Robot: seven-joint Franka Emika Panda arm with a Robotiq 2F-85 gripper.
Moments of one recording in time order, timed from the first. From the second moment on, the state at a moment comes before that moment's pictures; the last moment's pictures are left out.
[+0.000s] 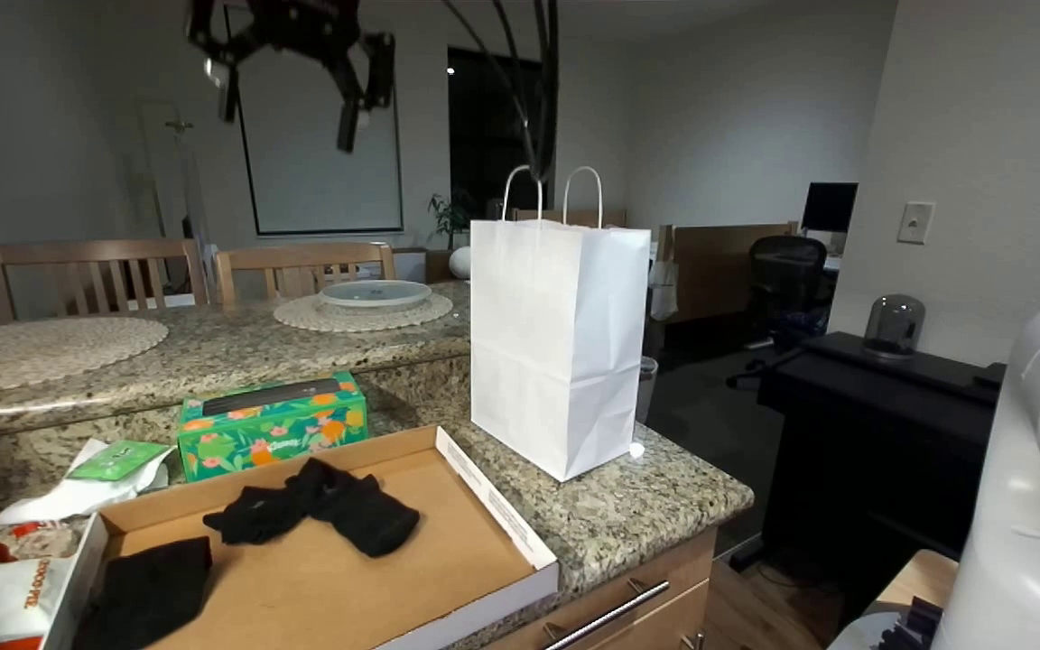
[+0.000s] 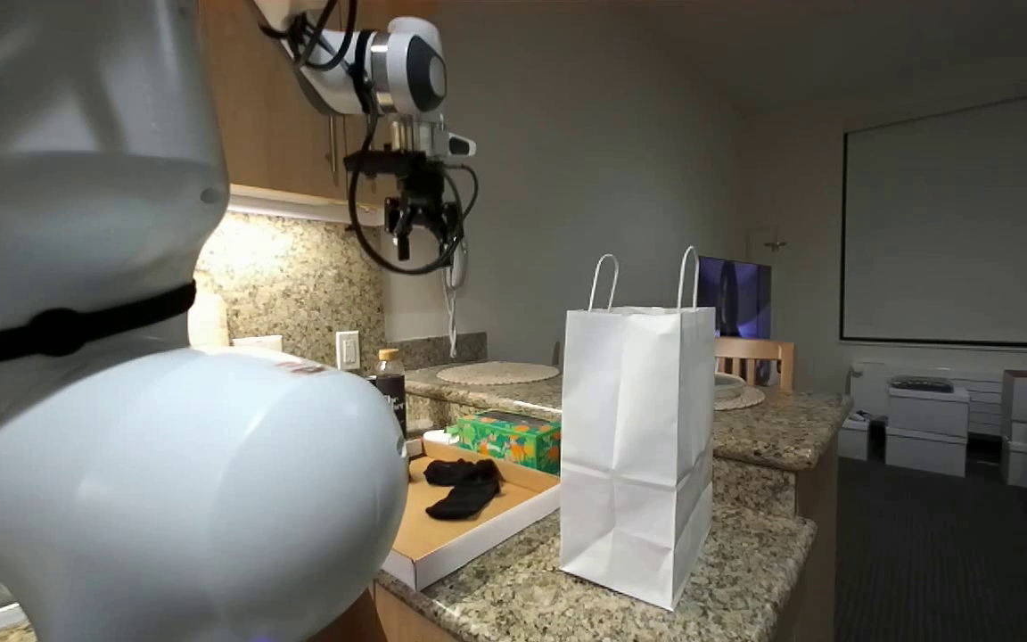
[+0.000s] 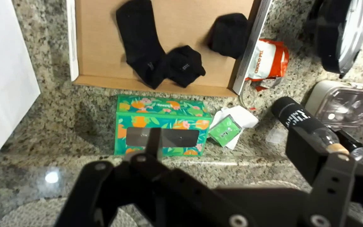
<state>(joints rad) 0.27 -0.15 0.29 -1.80 0.10 1.93 0.48</state>
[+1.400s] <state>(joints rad) 0.38 0.51 0.20 -1.85 0.07 2.43 0.87</state>
